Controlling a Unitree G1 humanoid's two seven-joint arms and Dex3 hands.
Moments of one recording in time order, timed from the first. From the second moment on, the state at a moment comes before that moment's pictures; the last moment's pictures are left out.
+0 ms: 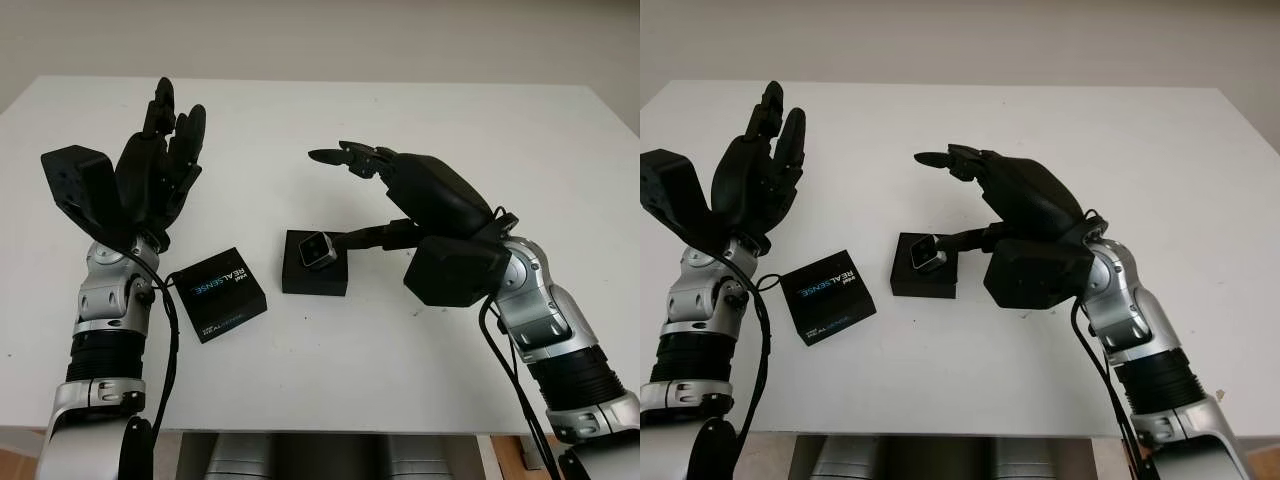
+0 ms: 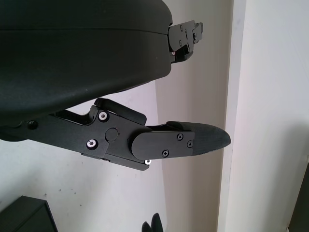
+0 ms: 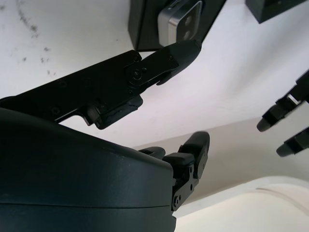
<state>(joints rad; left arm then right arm) -0.61 0.27 0.24 0.38 -0.24 0.07 -0.23 -0.56 -0.48 0.18 0.12 -0.52 -0.21 0.25</state>
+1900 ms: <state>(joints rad) -0.61 0.26 0.22 0.38 -0.24 0.05 -0.21 -0.70 -0.54 0.44 0.21 -0.97 -0.31 0.17</state>
